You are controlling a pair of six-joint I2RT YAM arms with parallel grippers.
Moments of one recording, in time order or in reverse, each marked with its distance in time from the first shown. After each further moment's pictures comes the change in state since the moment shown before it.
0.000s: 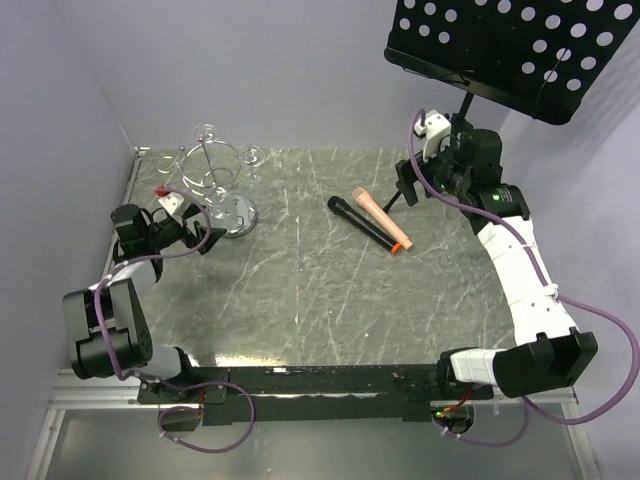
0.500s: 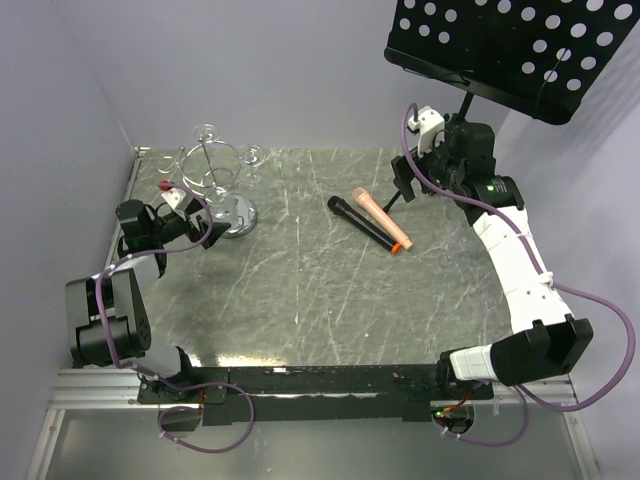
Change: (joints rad) left arm -0.032 0.063 0.031 0.118 0.010 -0.089; right arm 0.016 0.061 0.053 -0.030 0.031 -0.015
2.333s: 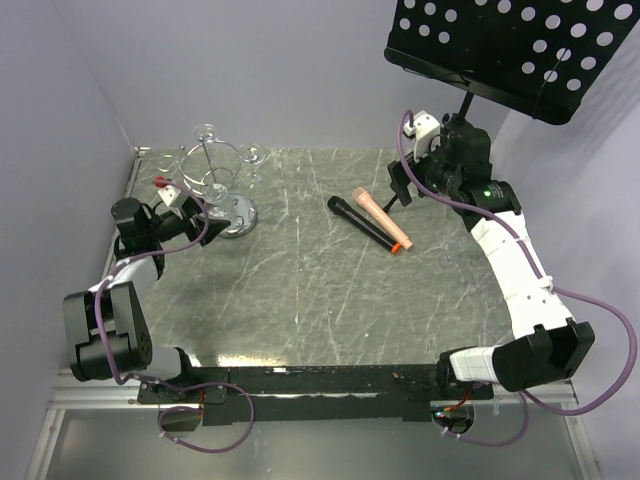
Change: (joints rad) left arm -0.011 -0.064 0.016 -0.011 0.085 -0.115; right arm 0.028 -0.023 -0.043 0.029 0.010 -0.003
